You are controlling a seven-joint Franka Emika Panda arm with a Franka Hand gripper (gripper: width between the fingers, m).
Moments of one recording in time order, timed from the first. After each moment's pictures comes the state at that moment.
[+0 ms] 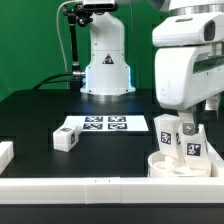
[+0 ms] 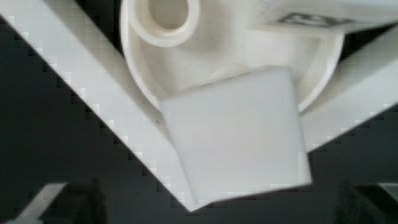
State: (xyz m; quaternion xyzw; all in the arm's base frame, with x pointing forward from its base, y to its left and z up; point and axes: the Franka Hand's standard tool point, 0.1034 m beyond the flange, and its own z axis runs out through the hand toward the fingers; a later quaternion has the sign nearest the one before) arm 0.641 0.101 0.091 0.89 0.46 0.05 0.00
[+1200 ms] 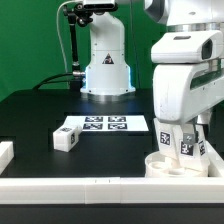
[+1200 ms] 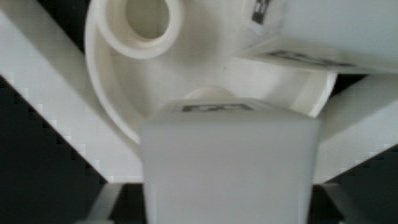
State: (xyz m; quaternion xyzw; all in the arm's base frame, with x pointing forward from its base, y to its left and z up) arm 0.636 0.100 0.075 0.91 0.42 0.04 0.00
